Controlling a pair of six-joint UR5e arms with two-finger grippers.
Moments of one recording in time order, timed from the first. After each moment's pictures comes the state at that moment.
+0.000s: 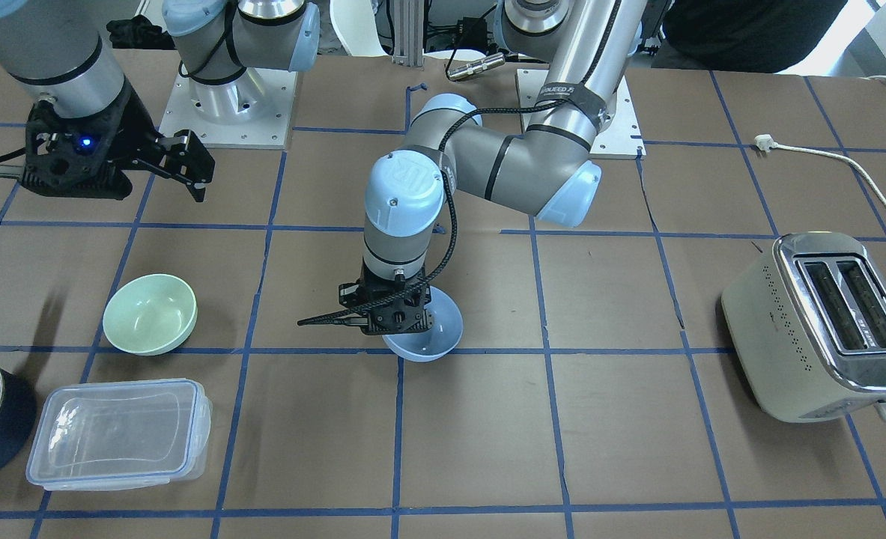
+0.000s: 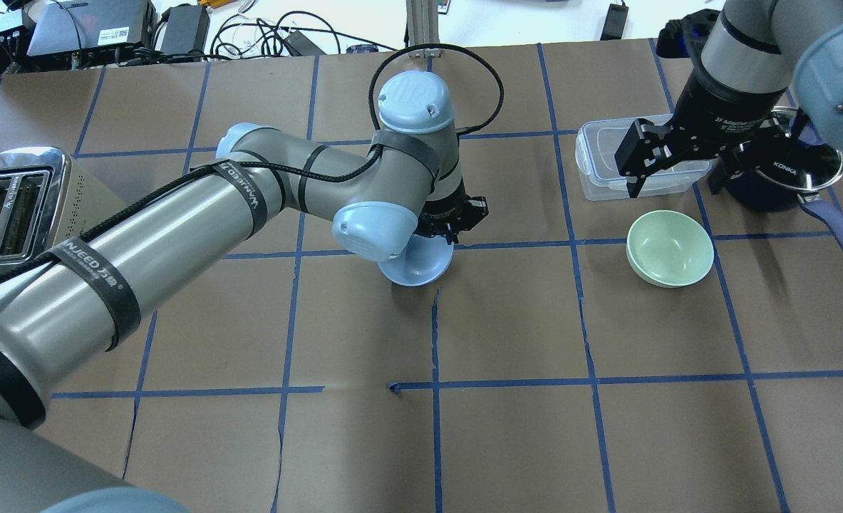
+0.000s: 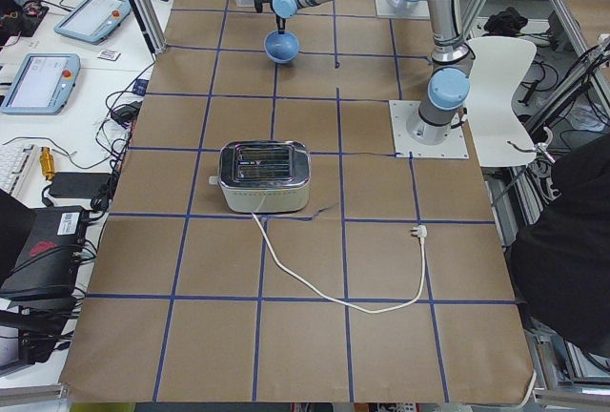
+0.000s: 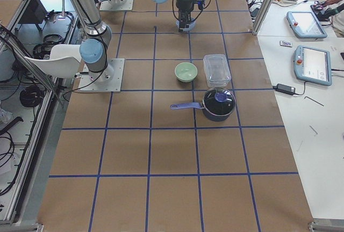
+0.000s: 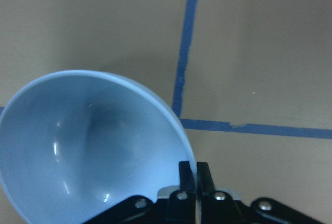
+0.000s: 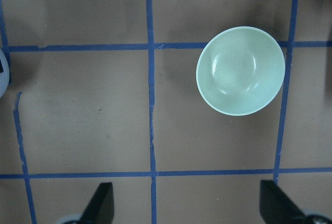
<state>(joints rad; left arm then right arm) -1.99 -2.06 -1.62 -1.01 1.46 -0.55 1.46 -1.58 1.65 -1.57 -1.59 -0.09</state>
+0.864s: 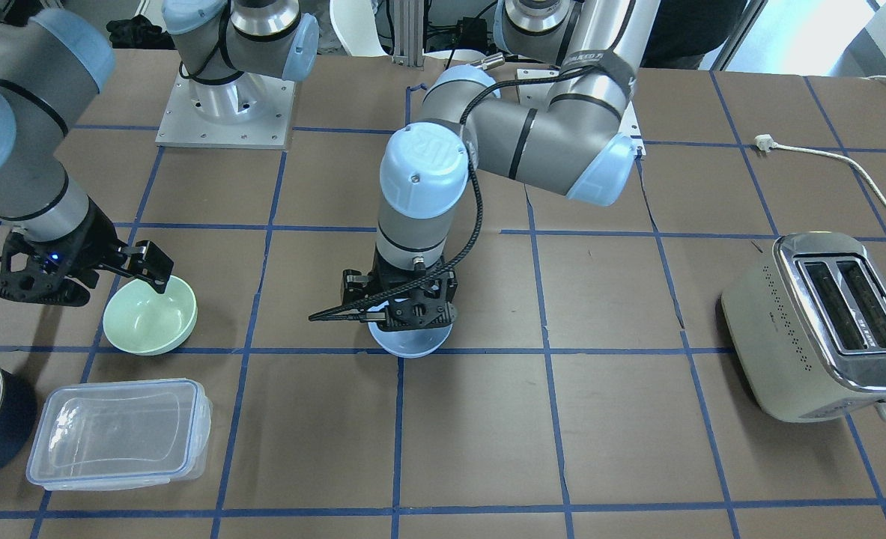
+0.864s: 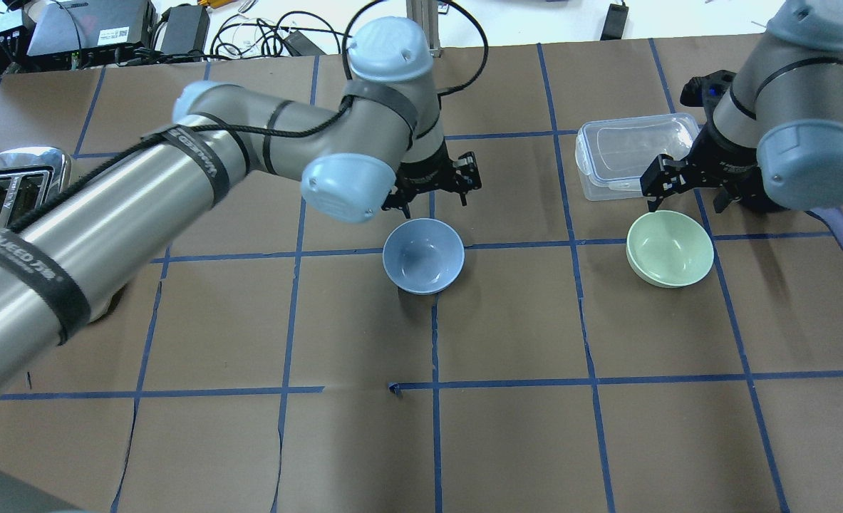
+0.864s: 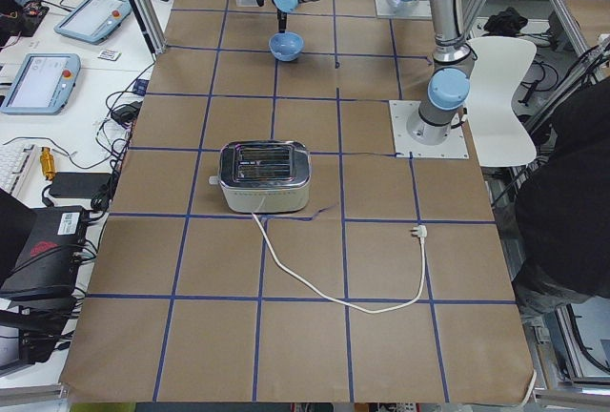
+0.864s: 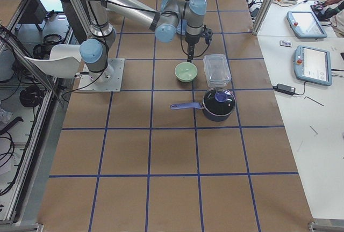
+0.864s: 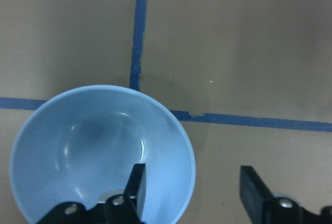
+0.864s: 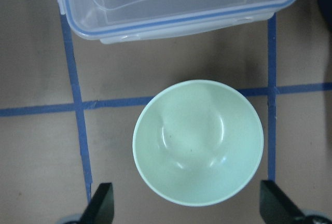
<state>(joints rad) -1.90 -1.97 -1.50 -1.23 1.47 -0.49 1.34 -1.42 1.87 -2.03 -1.58 -0.17</state>
